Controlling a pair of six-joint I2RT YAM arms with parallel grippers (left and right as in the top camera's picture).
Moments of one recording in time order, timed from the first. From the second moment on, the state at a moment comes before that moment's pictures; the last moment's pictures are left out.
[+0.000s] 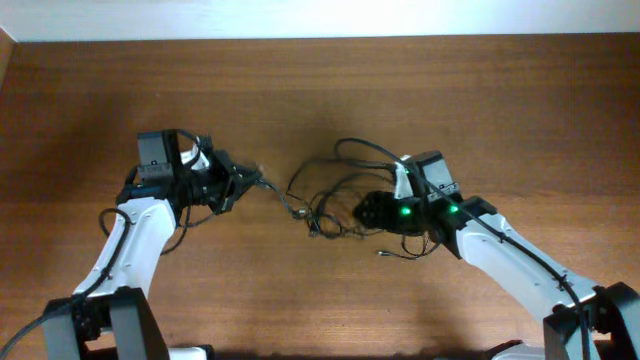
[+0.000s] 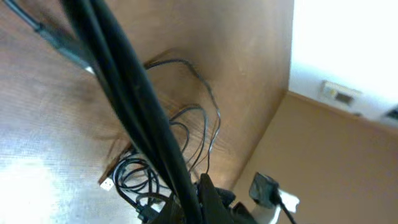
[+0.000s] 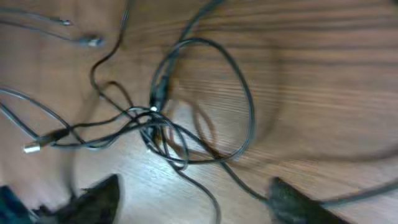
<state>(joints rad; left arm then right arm) 0.12 1.53 0.91 -0.41 0.81 -0.90 0.41 1.51 0.80 -0.31 -0.43 0.57</state>
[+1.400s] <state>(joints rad) -0.03 1.53 0.91 -0.84 0.29 -1.23 0.68 1.70 0.80 -0.06 -0.24 0.65</state>
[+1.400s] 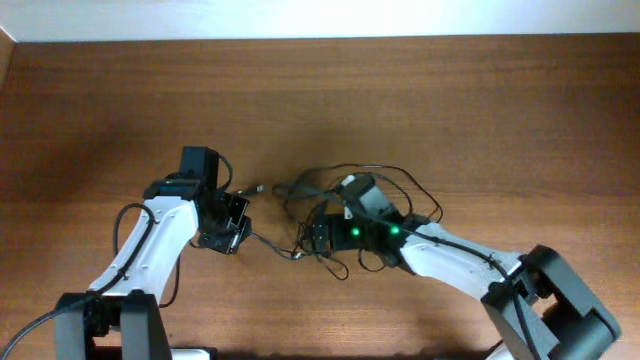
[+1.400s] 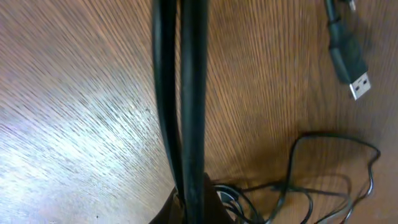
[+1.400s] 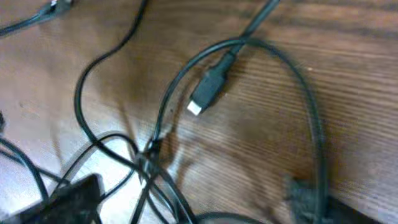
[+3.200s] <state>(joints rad) 0.36 1.28 1.39 -0.88 0.09 -0.63 -0.23 1.53 1.25 -0.94 -0.16 0.33</state>
